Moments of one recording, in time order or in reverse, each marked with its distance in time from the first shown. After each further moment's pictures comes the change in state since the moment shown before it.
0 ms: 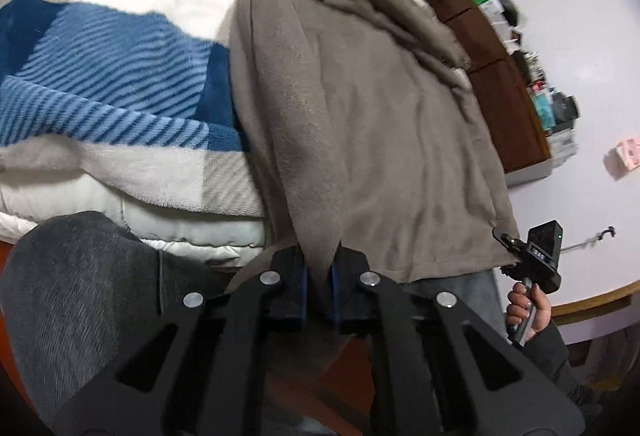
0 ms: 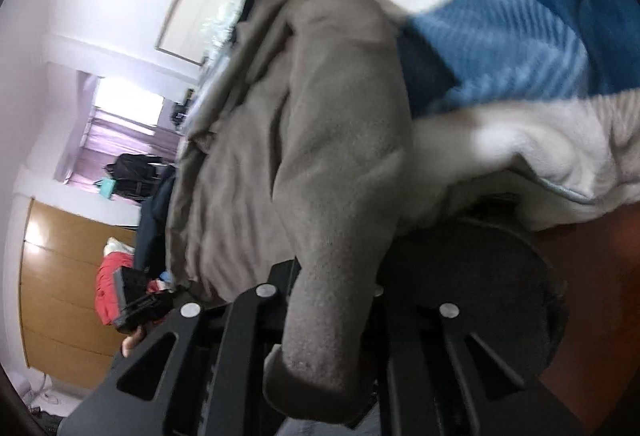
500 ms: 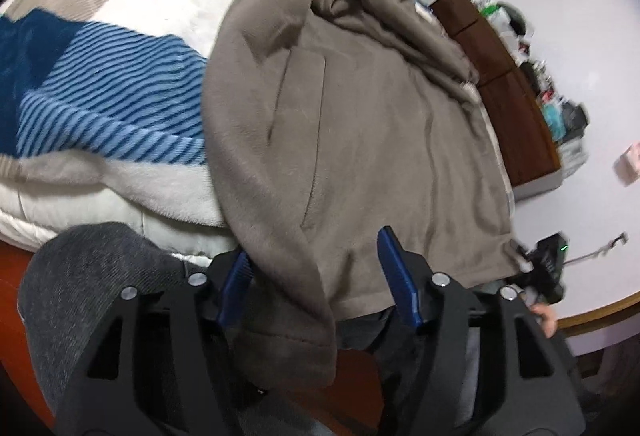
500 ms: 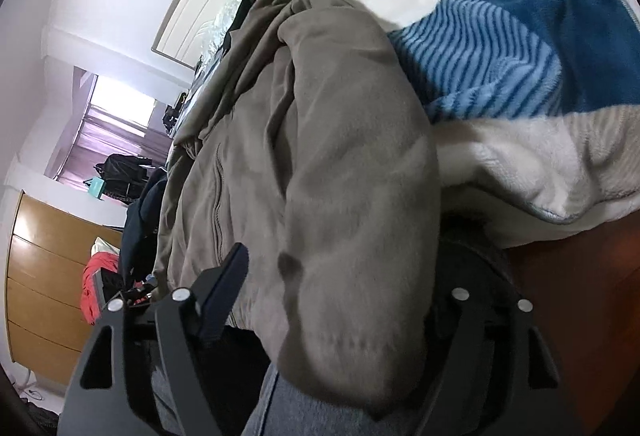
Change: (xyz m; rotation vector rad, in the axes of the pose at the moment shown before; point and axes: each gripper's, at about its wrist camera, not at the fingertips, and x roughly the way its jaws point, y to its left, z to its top) left arm 0.009 -0.009 0.008 0.012 -0.042 0.089; right arm 0.008 -0.030 0.012 0.023 -0.003 -0.093
